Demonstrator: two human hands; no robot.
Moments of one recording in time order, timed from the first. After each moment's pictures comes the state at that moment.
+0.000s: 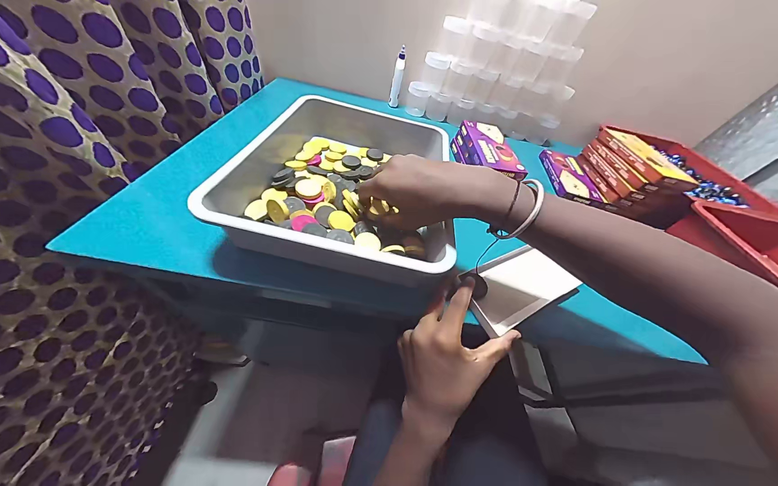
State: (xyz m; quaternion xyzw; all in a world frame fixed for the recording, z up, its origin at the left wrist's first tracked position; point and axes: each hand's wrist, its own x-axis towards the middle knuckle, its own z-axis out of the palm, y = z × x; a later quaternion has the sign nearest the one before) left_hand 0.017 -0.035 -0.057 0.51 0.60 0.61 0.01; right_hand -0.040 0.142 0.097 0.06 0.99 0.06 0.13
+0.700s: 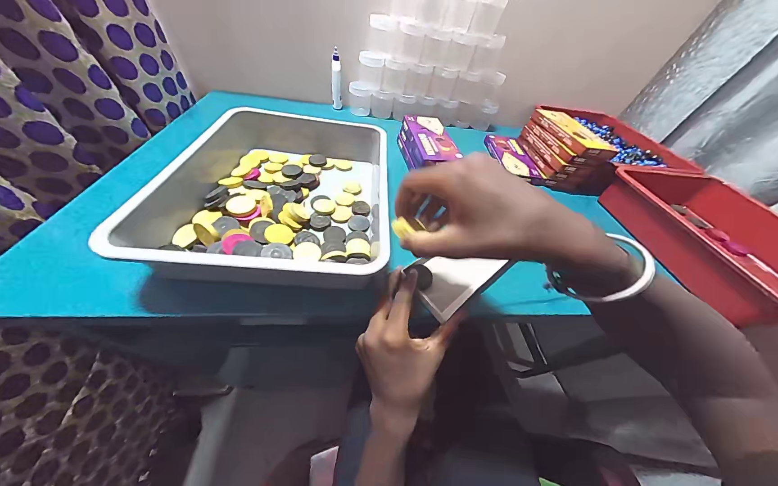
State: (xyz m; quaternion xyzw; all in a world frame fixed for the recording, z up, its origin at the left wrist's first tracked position) left_hand 0.012 -0.032 -0.059 0.52 0.60 0.61 -0.02; right_hand 0.083 0.075 0.129 0.24 0.96 -0.07 -0.11
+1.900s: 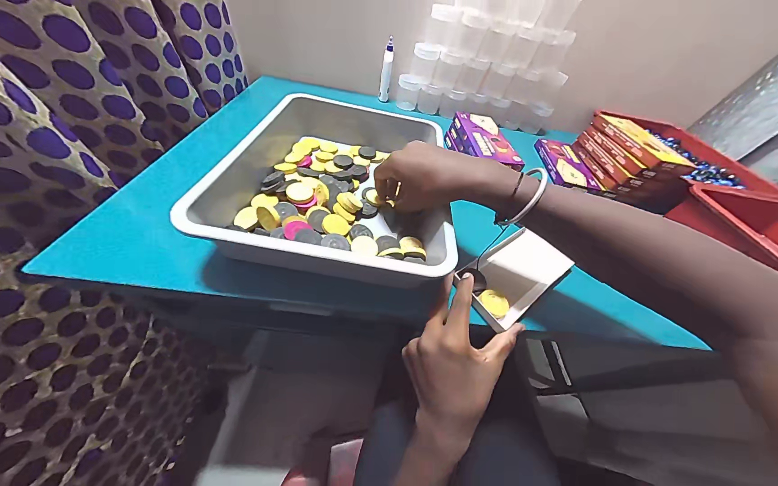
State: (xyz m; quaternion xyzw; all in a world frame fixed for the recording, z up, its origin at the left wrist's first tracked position) left_hand 0.001 -0.040 -0.050 0.49 0.64 0.58 0.03; right_hand -0.049 0.170 0.091 0.18 0.98 0.00 0.11
